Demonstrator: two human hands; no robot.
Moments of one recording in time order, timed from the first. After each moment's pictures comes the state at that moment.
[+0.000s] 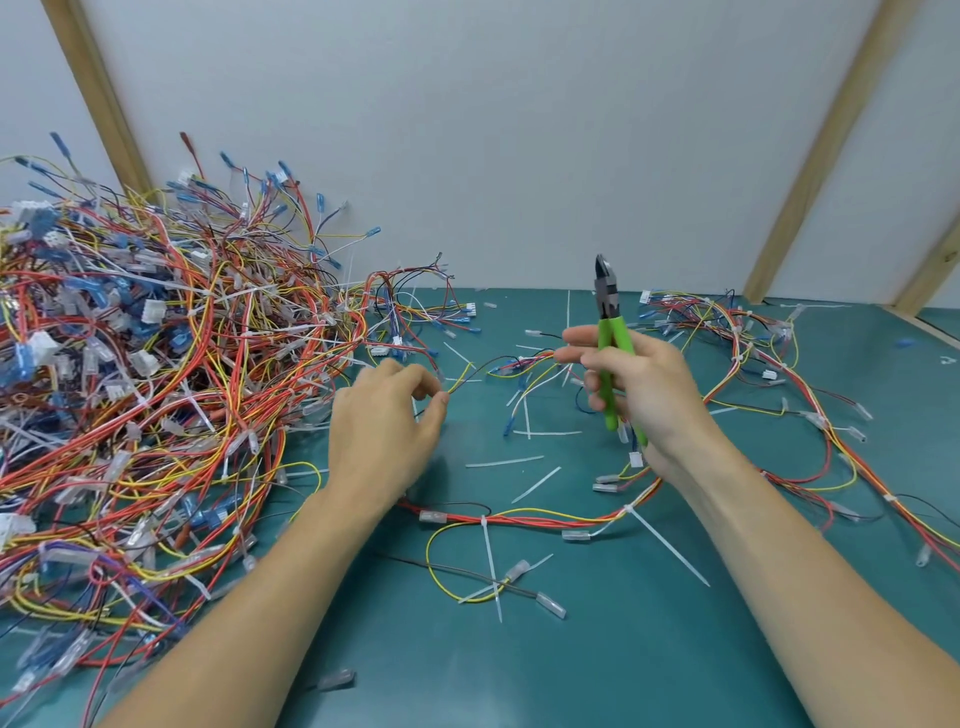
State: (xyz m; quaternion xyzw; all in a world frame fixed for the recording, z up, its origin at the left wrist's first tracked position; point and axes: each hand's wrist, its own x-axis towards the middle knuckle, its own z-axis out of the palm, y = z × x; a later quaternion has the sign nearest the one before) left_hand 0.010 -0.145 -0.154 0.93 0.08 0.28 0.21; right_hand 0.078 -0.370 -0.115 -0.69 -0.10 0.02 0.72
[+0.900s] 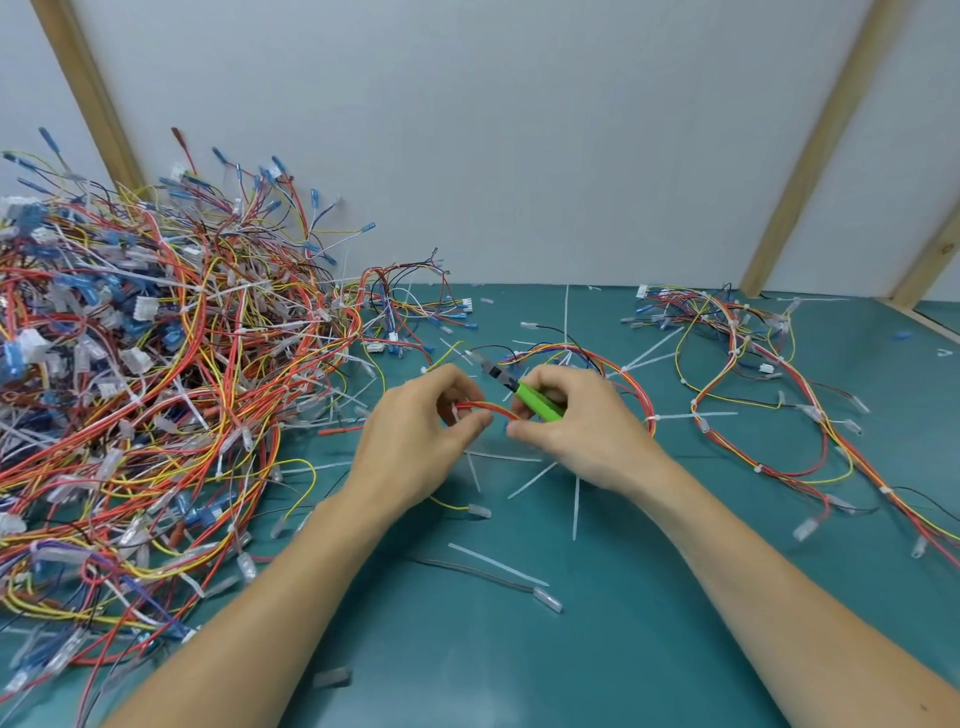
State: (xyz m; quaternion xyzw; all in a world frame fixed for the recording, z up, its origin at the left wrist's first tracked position) left_hand 0.004 -0.165 -0.151 0.91 -0.02 0.23 0.35; right_hand 0.061 -0.350 -0.135 -0.87 -0.25 0.00 0.43
